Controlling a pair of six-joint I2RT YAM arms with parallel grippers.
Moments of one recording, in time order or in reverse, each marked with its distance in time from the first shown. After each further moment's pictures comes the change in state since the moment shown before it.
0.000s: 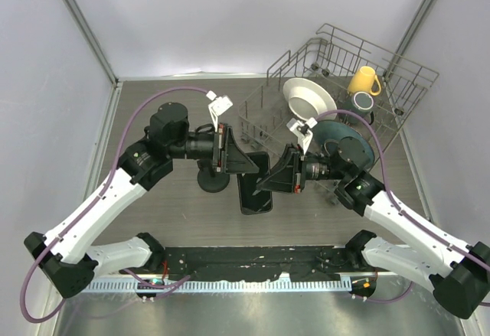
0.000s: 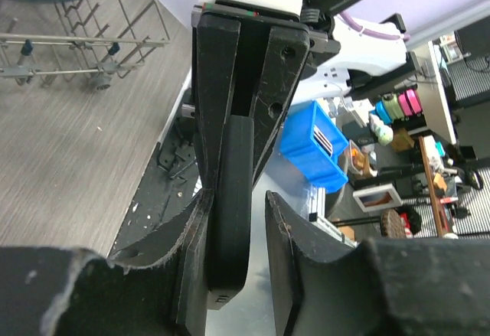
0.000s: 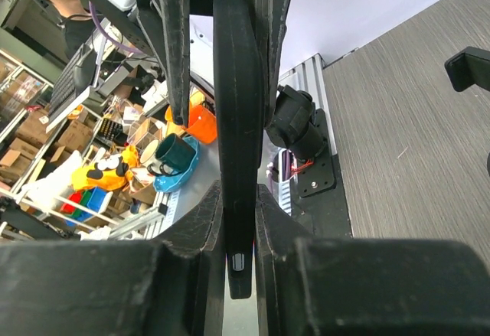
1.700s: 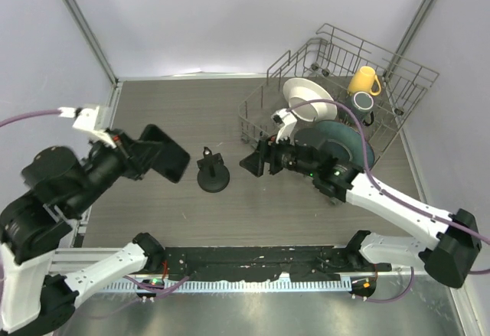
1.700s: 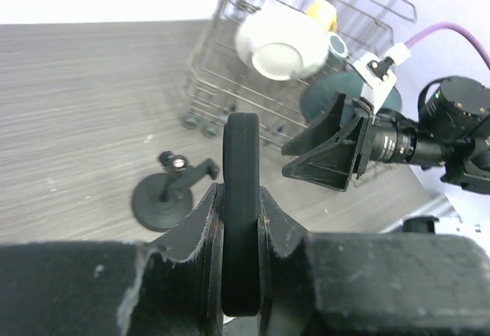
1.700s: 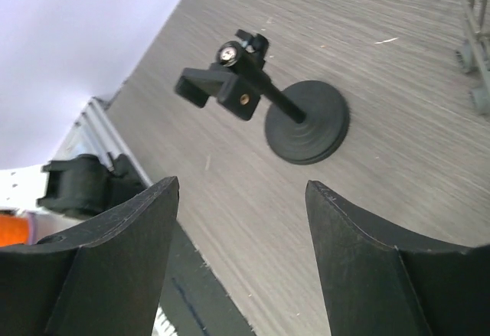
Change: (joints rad) left arm -0.012 -0.290 0.364 -0.615 -0.933 0.265; right arm 0.145 0.182 0.178 -0.422 0.704 -0.264
